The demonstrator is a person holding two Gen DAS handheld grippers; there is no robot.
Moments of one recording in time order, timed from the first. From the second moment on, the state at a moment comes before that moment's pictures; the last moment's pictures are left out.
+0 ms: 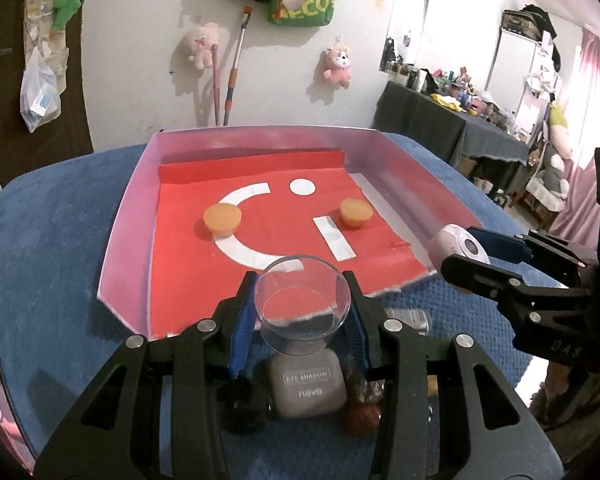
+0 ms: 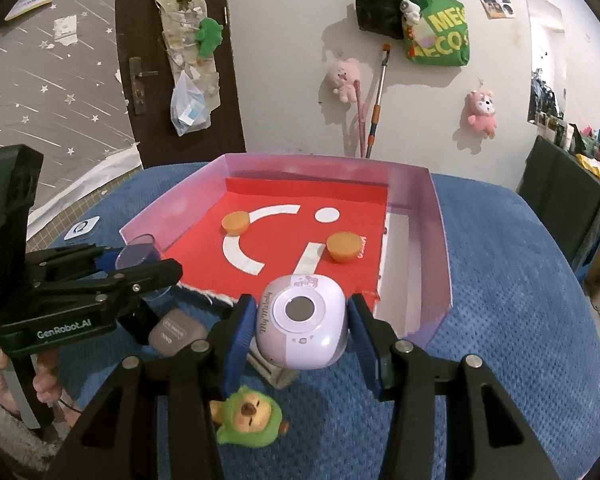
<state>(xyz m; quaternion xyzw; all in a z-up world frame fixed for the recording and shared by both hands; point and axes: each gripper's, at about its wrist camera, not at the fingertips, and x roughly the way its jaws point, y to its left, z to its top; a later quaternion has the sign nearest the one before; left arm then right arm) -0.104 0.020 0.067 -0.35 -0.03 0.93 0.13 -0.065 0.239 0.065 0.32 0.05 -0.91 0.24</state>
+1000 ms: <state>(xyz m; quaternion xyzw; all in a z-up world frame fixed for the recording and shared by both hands) -0.204 0.027 0.041 -0.44 -0.02 0.89 0.11 -0.162 0.207 0.030 0.41 0.06 -0.88 0.25</state>
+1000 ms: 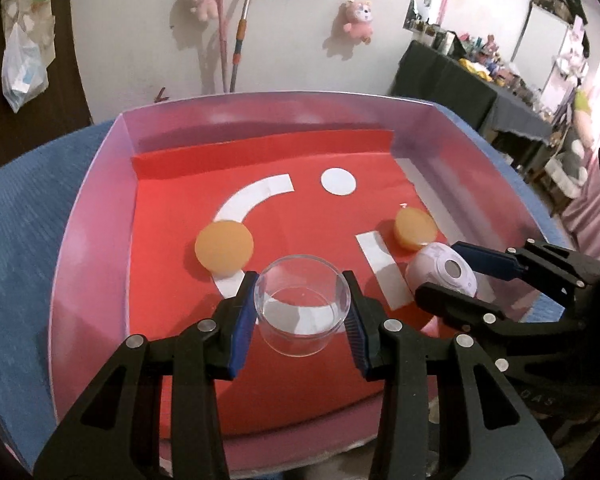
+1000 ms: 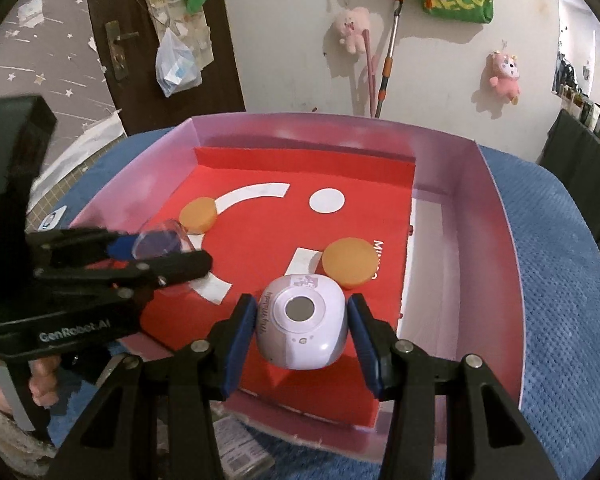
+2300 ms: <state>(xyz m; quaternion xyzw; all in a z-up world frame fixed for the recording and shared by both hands) -0.243 -0.001 0.024 -0.49 0.00 0.86 0.14 -0.199 0.203 0.021 0.43 0.07 -0.87 0.23</state>
